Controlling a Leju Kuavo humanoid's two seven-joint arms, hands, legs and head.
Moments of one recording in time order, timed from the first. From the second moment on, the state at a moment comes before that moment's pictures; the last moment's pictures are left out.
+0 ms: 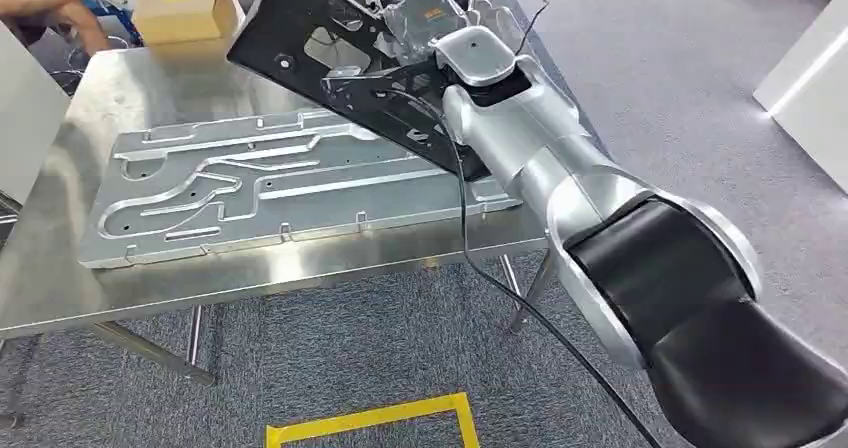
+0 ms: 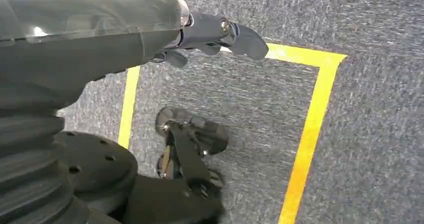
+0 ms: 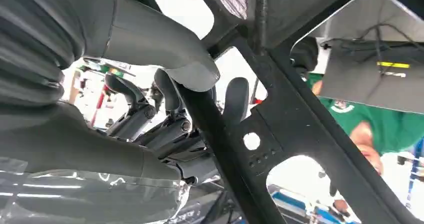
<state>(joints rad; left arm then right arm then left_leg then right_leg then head) -0.14 -0.17 0.94 -0.21 -0.57 0.15 -0.36 -1.46 0.24 0.53 -0.31 1.42 -0.01 0.02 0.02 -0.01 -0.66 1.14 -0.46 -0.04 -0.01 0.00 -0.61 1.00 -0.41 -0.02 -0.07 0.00</state>
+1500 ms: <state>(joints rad) -0.14 -0.16 0.95 -0.21 -0.57 0.19 -0.26 -1.47 0.21 0.39 -0.39 1.39 -0.24 -0.08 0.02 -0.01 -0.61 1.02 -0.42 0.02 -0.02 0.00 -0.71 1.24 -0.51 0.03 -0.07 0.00</state>
